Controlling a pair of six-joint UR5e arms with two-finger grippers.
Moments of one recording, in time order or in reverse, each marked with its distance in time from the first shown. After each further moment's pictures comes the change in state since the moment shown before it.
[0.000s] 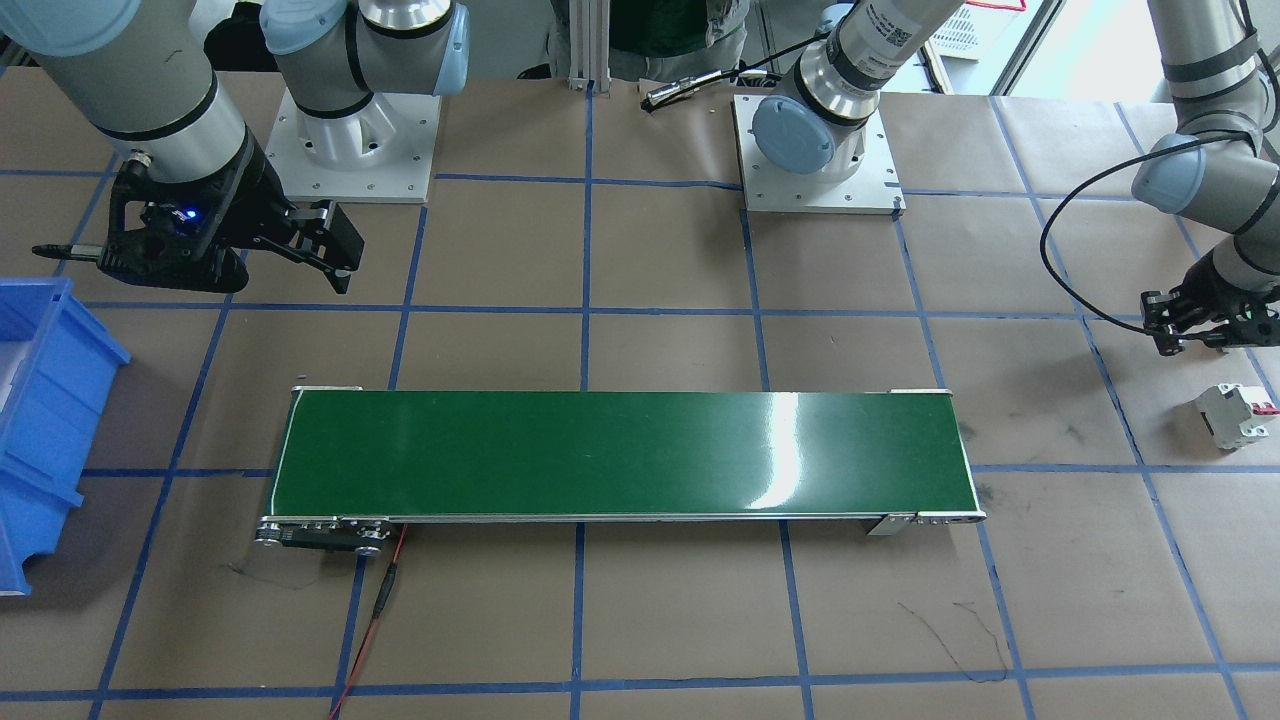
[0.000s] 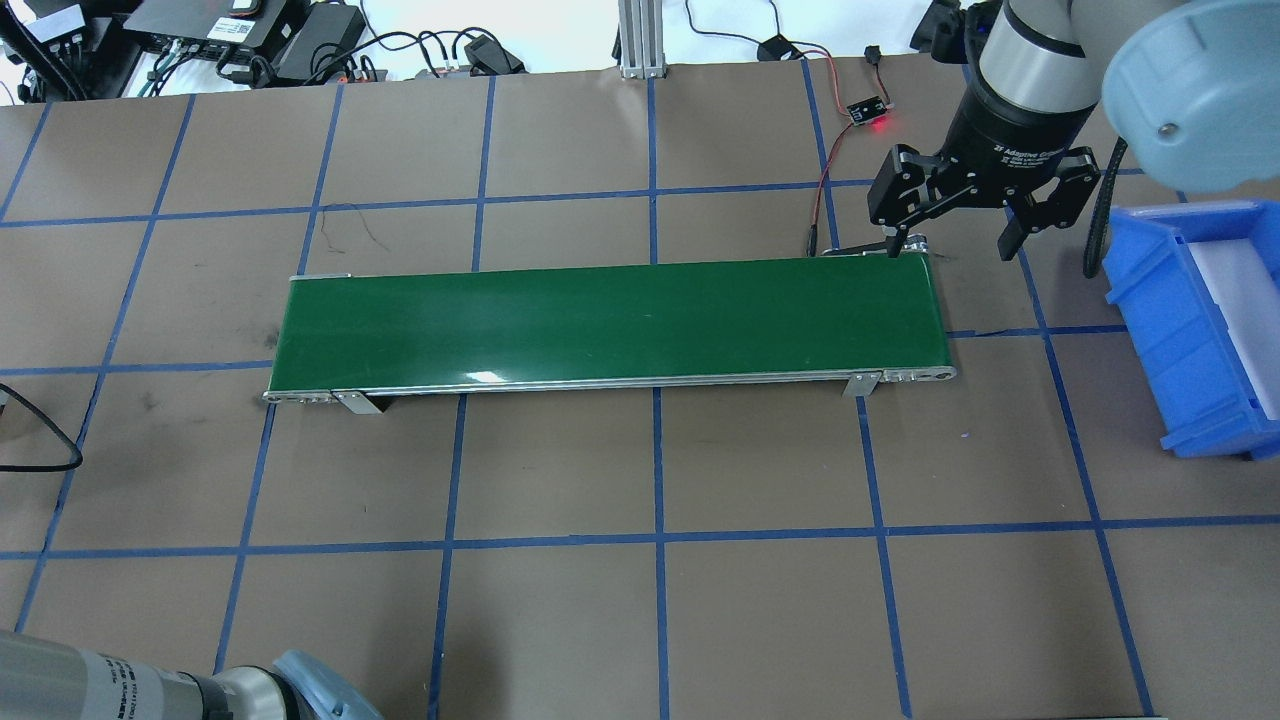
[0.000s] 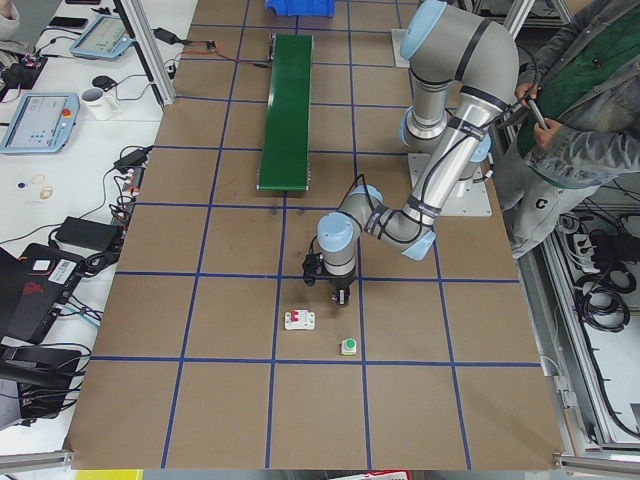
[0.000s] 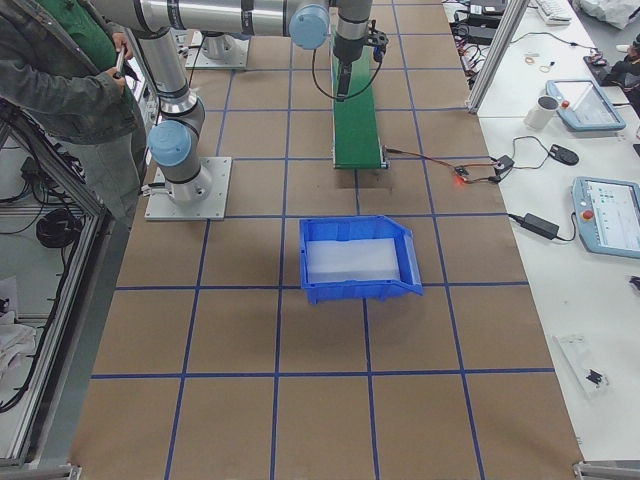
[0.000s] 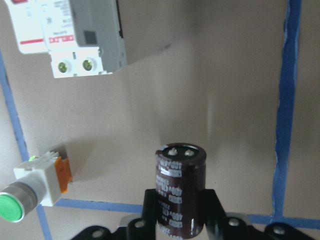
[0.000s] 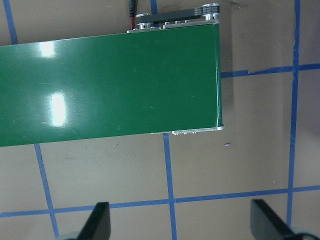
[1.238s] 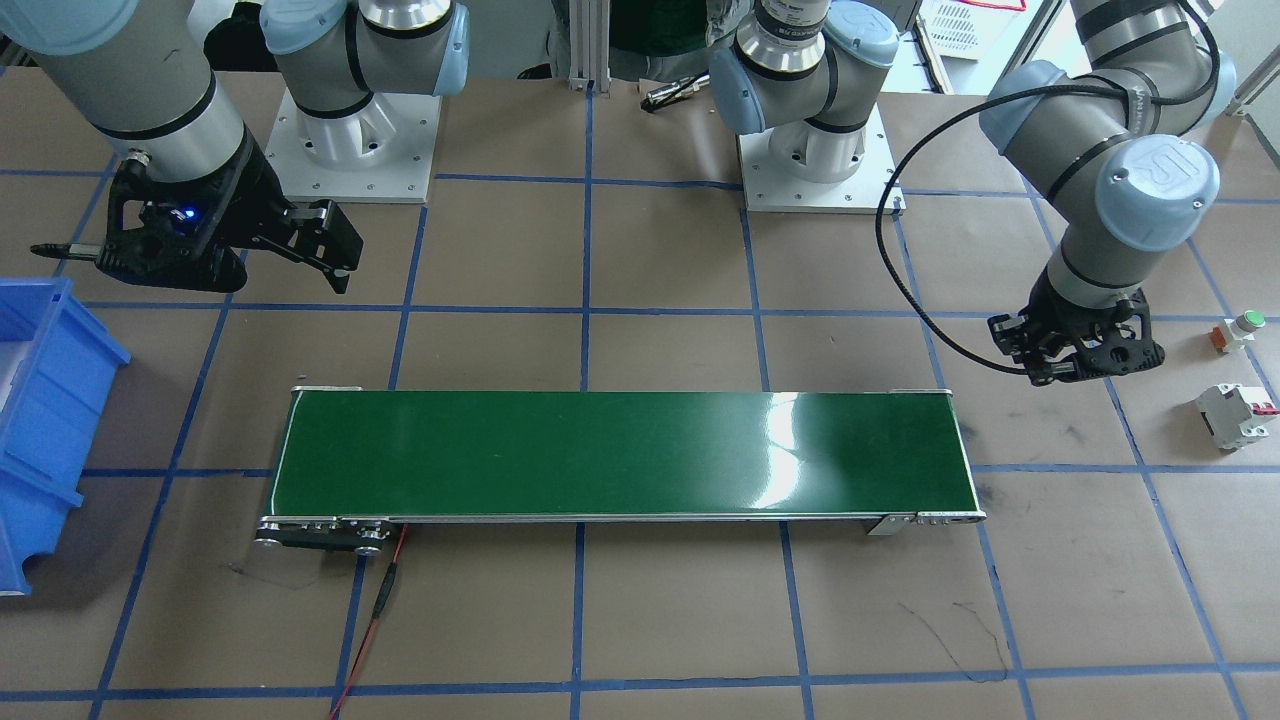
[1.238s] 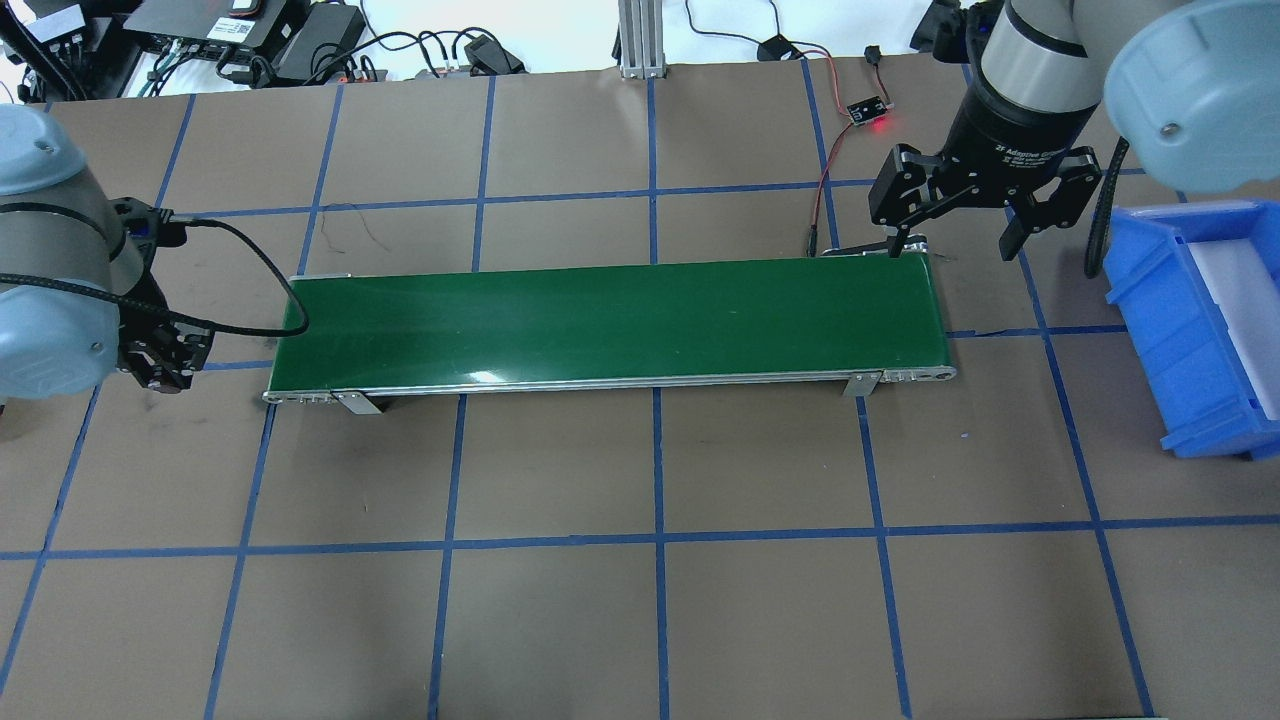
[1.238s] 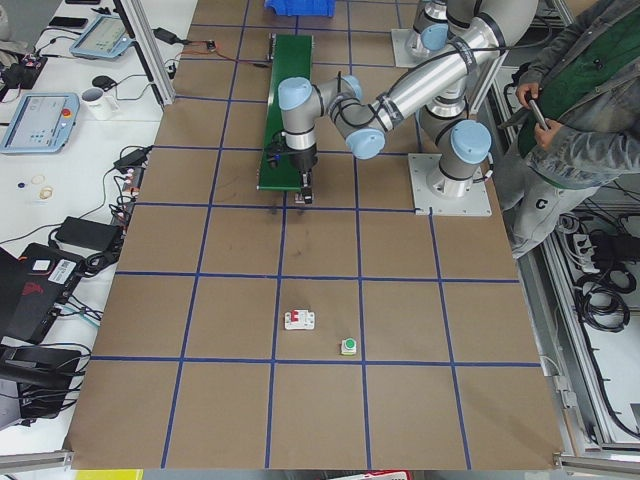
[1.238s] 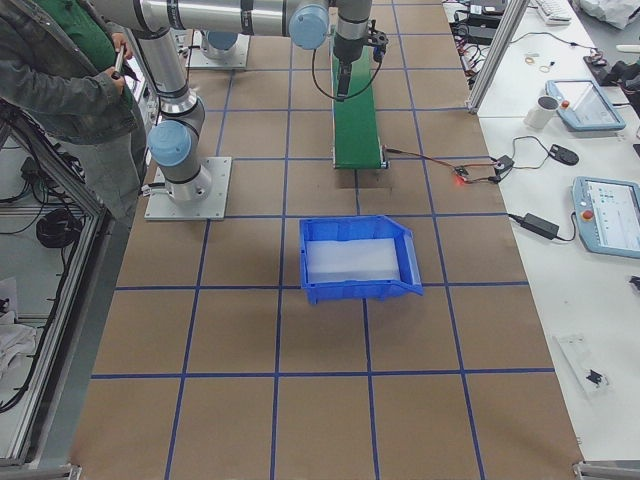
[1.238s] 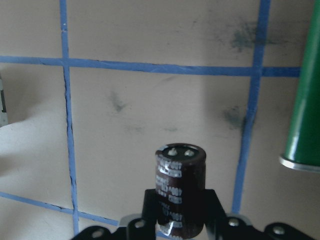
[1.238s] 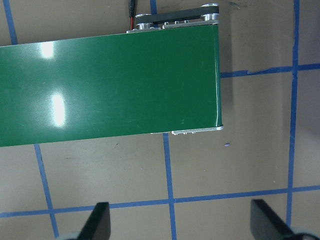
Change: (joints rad) left arm -0.587 0.248 0.013 -0.363 0.060 -0.713; right arm -0.001 0.000 0.000 0.000 0.000 -0.001
